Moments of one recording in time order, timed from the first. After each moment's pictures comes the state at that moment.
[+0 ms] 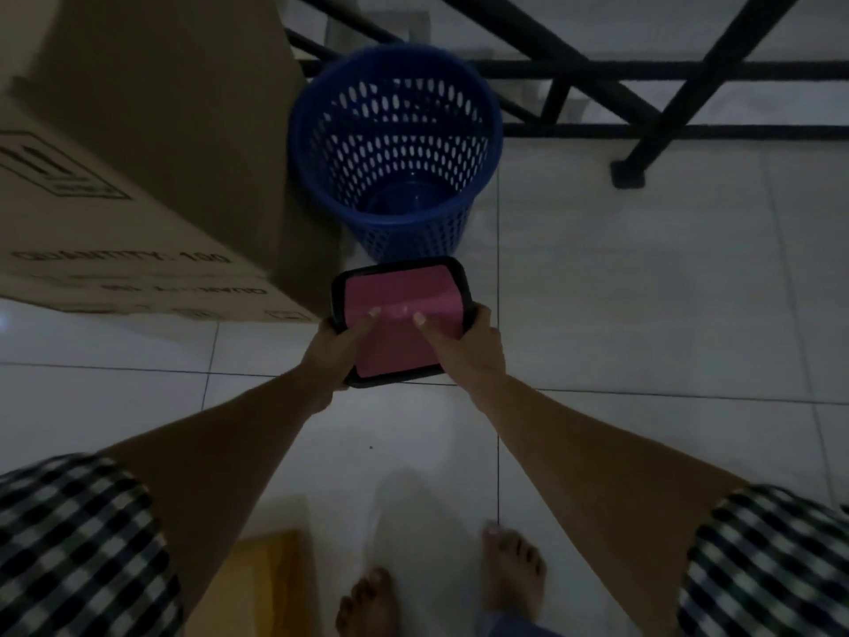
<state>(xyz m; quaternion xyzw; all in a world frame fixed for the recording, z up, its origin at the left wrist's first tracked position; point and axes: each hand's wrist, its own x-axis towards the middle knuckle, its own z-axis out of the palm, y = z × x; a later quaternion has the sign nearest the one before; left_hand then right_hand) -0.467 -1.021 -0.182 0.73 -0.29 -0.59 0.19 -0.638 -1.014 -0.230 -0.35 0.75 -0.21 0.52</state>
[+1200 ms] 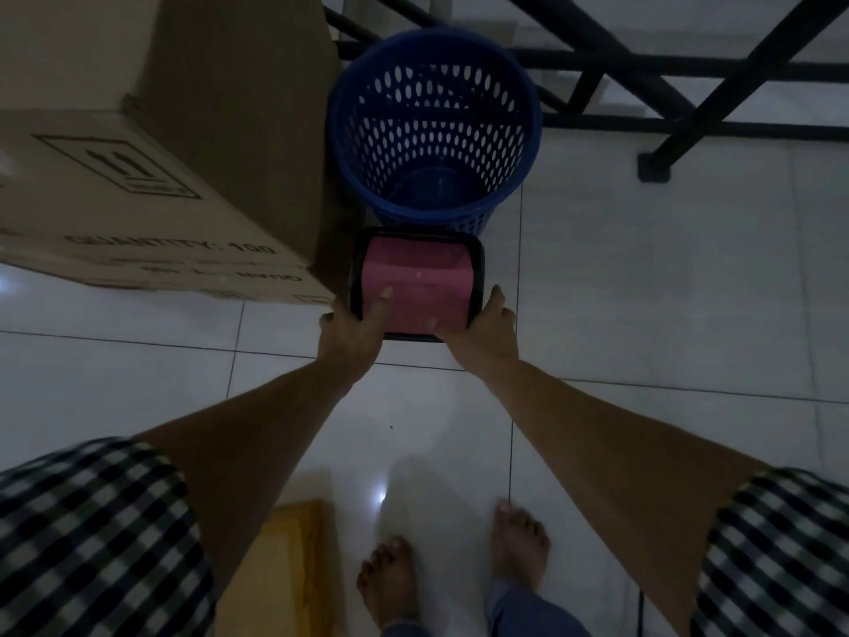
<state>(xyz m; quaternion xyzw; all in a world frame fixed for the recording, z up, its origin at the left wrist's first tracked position) -0.446 -1.023 -0.165 0.81 -0.34 -0.47 0.14 -0.614 -1.024 -0.193 -0.40 0.76 -0.13 0.50</state>
